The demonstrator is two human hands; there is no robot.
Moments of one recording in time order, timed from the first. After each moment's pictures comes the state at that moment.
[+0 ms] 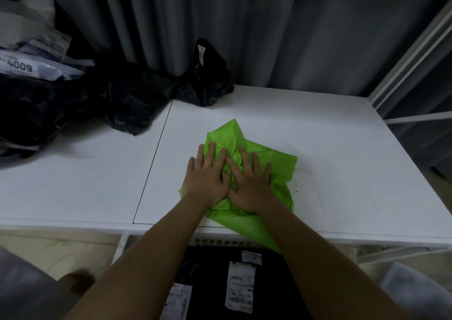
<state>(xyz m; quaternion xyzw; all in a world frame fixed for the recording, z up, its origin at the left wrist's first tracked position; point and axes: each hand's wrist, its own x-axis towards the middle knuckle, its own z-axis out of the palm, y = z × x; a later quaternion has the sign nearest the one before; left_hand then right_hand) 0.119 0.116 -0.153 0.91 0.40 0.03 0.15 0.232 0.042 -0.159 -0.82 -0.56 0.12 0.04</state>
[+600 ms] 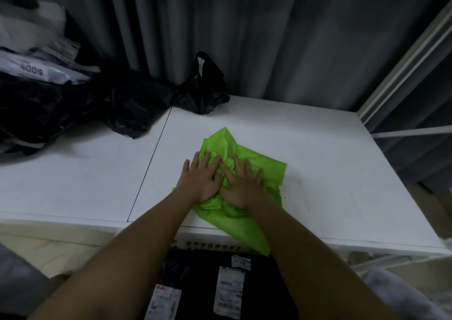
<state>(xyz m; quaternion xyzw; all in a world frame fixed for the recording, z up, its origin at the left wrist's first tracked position) 0.125 0.128 -0.145 0.90 0.40 -0.04 0.19 0.239 0.048 -0.145 -0.81 -0.56 0.18 -0.01</state>
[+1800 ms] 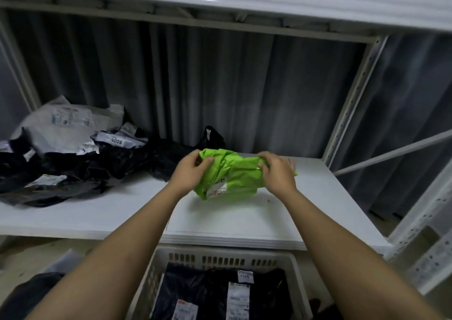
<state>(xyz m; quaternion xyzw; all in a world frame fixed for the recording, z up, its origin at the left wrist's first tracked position) 0.016 0.052 0.043 0.74 0.33 0.38 0.45 0.212 -0.066 0.047 -0.82 -0.47 -0.11 0.30</state>
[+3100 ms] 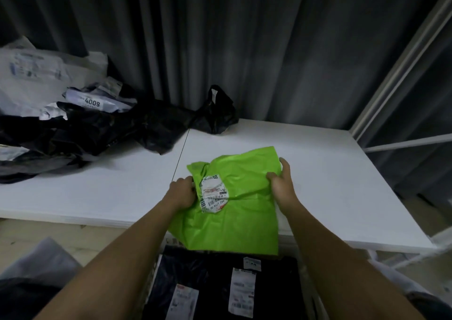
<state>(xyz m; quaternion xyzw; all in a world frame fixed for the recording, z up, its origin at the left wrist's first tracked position) 0.034 0.126 -0.108 0.85 0.47 -0.01 0.24 0.252 0.000 -0.098 -0.75 -0.26 0.25 0.56</state>
